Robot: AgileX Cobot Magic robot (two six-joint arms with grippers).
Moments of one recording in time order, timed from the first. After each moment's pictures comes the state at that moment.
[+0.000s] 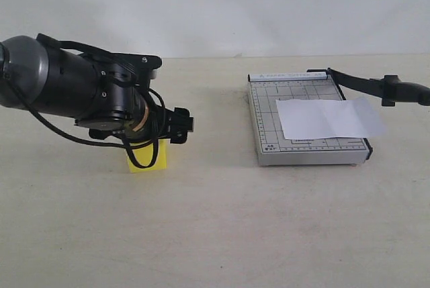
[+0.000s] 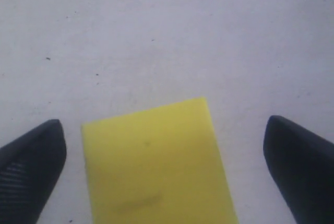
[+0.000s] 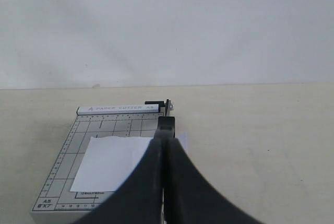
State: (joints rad) left arm -0.46 1.96 -1.11 1.01 0.44 -0.79; right arm 0.10 0.63 -0.29 0.31 -0.07 -0.23
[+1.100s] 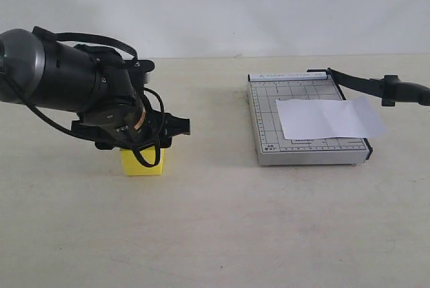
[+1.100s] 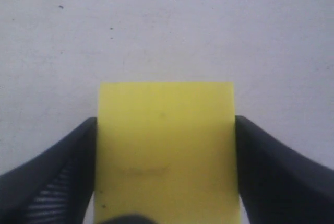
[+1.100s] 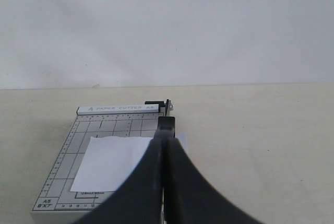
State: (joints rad) left arm -0.46 1.95 -1.13 0.75 0.51 -0.62; right arm 0.10 0.63 -0.29 0.31 -0.07 -0.23
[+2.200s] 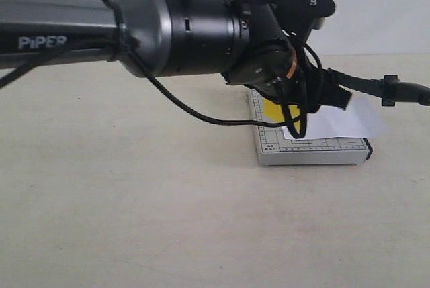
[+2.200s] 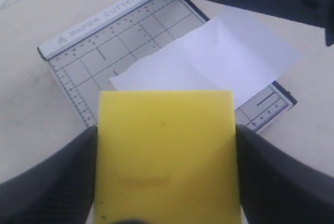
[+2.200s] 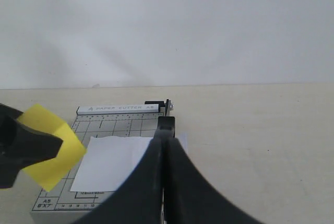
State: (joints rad) left arm -0.78 2.09 -1.68 0.58 0.53 -0.08; right arm 0.10 0.63 -0.29 0.31 -0.07 -0.23
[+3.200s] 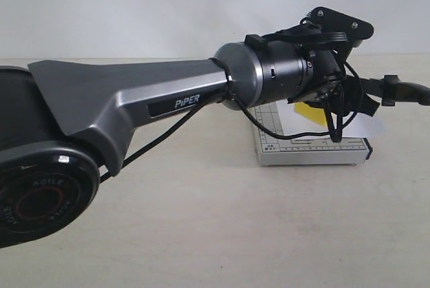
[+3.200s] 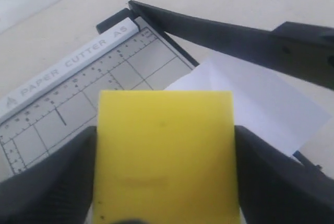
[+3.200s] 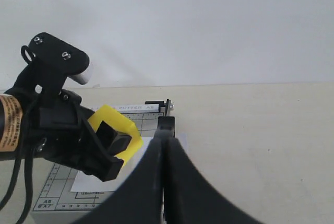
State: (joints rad) left arm -0.79 2.44 -2.13 0.62 0.59 -0.02; right arm 0.10 0.63 -0.29 0.31 -0.07 -0.23
